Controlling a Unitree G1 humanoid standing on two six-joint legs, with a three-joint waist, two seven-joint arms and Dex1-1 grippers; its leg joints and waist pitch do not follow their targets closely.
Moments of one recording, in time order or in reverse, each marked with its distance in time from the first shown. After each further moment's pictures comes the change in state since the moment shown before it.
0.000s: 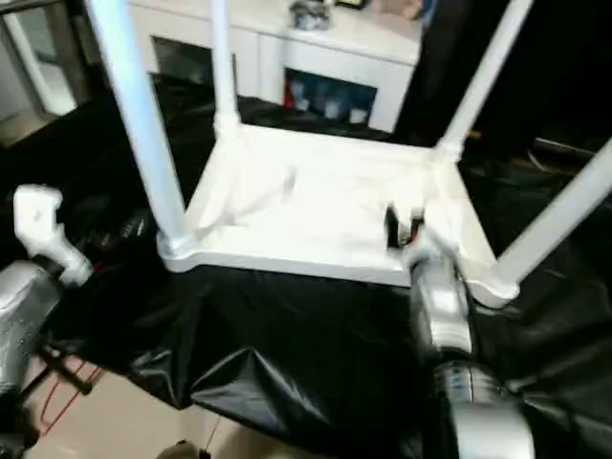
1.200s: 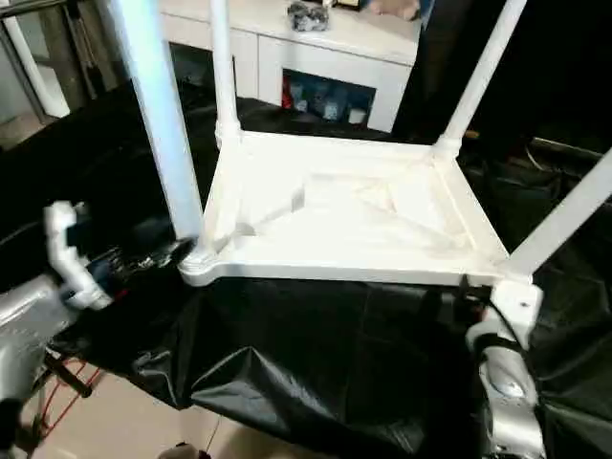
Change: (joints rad) left arm 0.003 0.016 -0.118 -0.012 -0.190 0.102 -0.370; right arm 0.332 -0.076 -0.087 -0.389 -0.084 0.325 -0.278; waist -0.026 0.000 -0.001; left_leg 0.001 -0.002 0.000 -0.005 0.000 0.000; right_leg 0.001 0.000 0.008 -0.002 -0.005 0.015
